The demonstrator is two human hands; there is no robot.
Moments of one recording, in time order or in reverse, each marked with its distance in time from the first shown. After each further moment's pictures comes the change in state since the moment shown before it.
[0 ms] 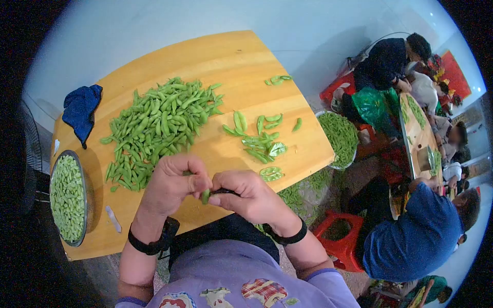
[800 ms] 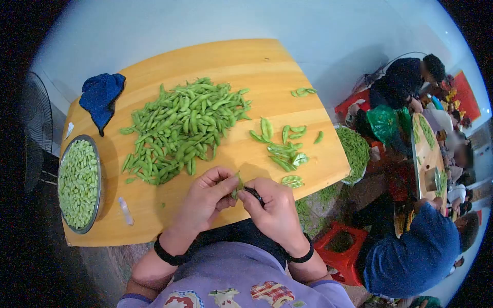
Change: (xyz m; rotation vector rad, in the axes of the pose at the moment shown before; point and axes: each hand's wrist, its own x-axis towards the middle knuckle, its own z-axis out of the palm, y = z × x) left_hand -0.016 -0.043 0.005 -0.397 0.234 -0.122; right_hand -0.004 -0.011 0.032 -0.296 0.363 0.097
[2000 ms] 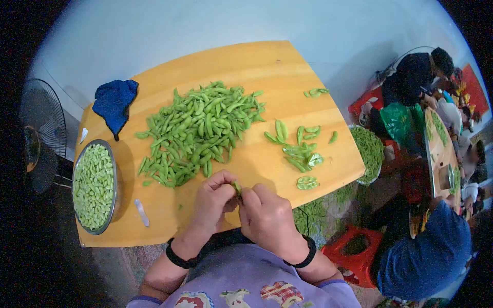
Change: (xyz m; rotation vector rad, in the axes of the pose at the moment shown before) left_hand -0.012 0.007 0.002 0.224 0.239 0.086; right_hand -0.004 -0.003 0.029 -0.519 0.106 -0.428
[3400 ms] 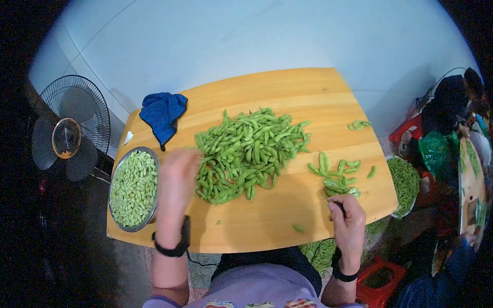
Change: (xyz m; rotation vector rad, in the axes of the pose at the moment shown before) left_hand 0.005 0.101 -0.091 1.466 0.564 0.917; right_hand -0.002 0.072 -0.031 0.394 0.182 0.460
